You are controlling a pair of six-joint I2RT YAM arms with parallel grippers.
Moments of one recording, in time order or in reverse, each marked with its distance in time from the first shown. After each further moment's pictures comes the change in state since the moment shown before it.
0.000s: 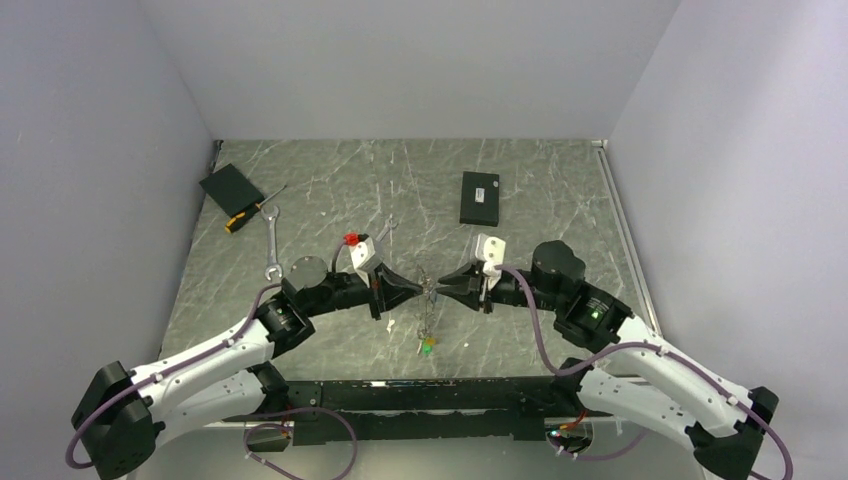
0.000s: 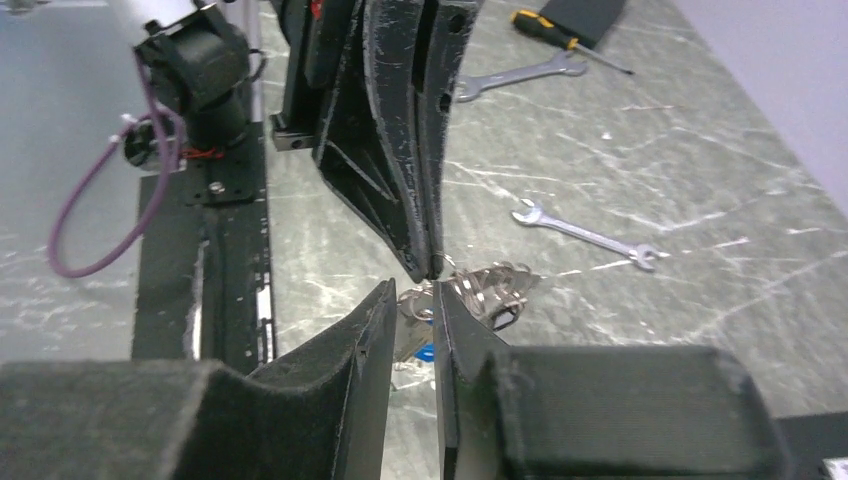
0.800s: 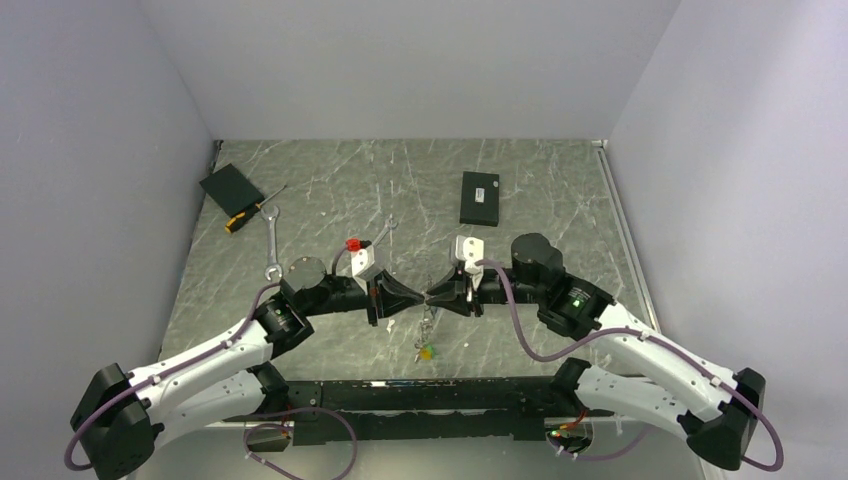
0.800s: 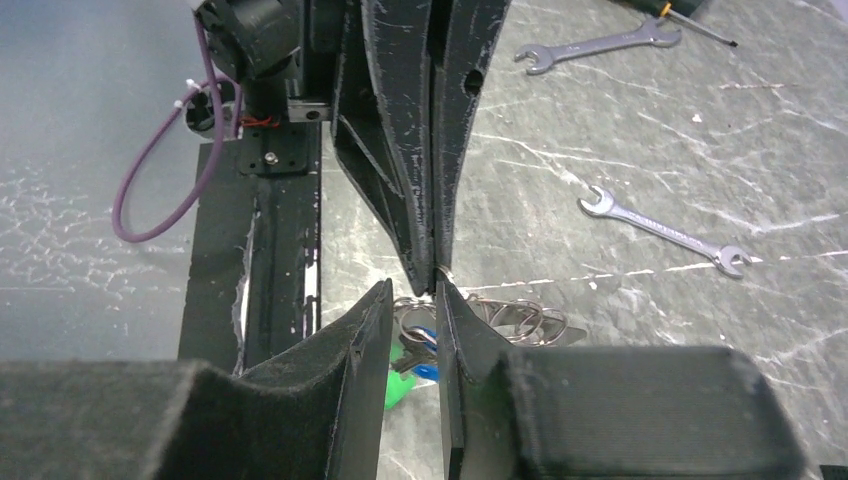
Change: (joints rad) left arm 0.000 -0.014 0.000 -0.001 0.114 0.042; right arm -0.015 0.120 0.026 -0.020 -0.158 0.012
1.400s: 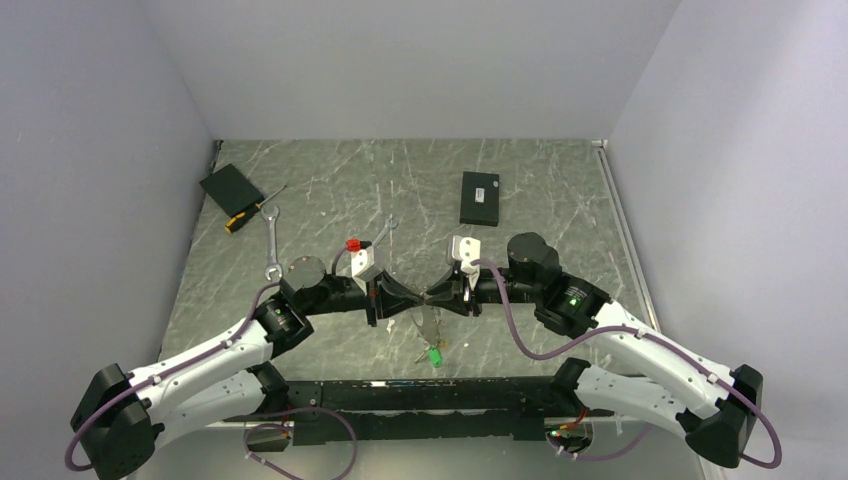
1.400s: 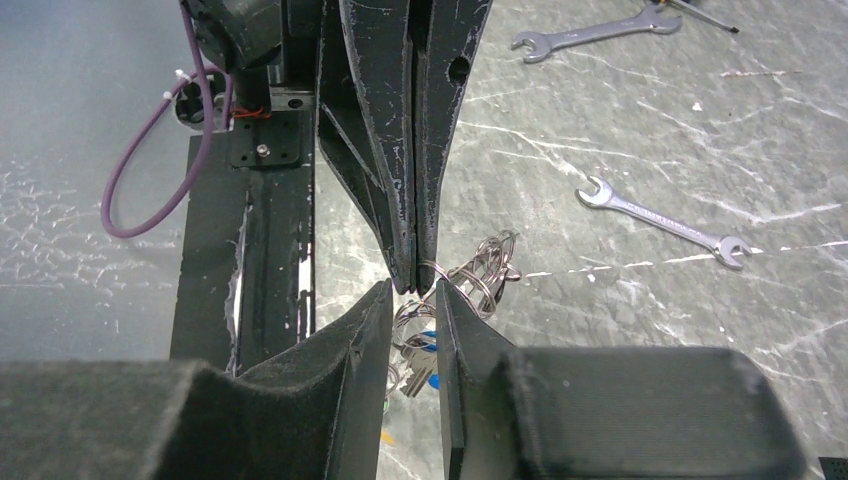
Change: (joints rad) left arm 0.005 0.000 0.000 0.000 0.038 0.000; right arm 0.000 0.024 0.000 -0.003 0.019 -0.013
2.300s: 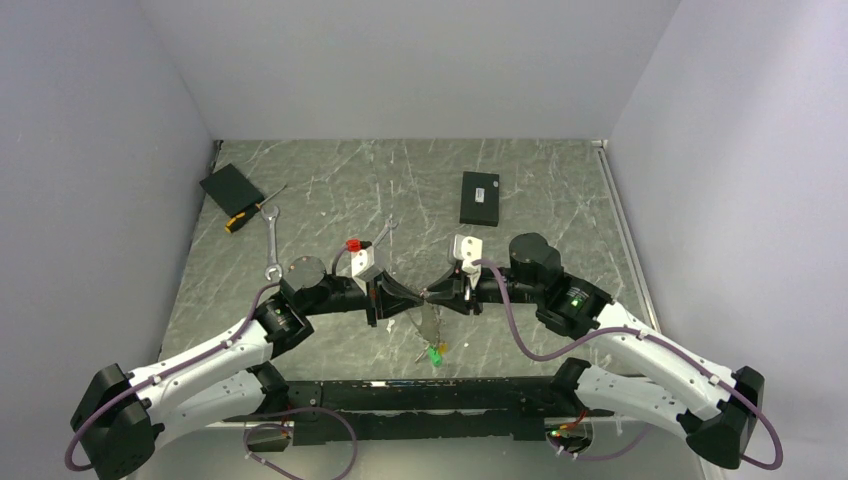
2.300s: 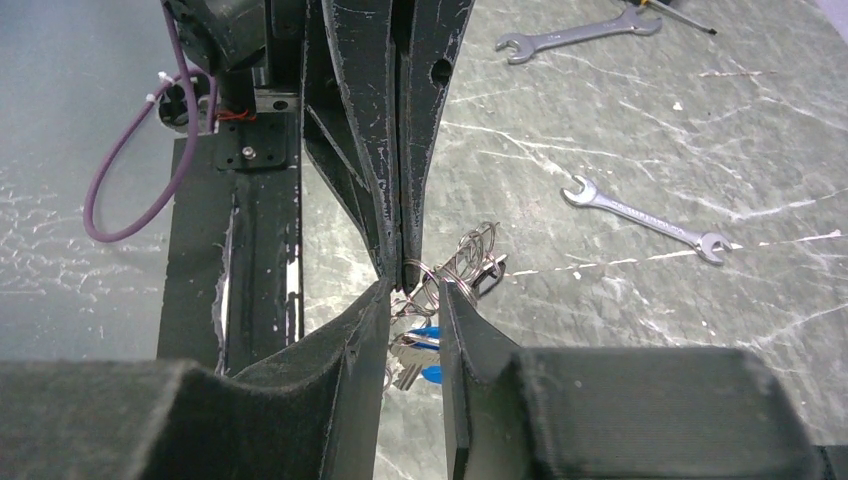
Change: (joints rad) left arm 0.000 0.000 0.000 0.000 0.001 0.000; right arm 0.000 -0.010 0.000 0.000 0.026 -0.006
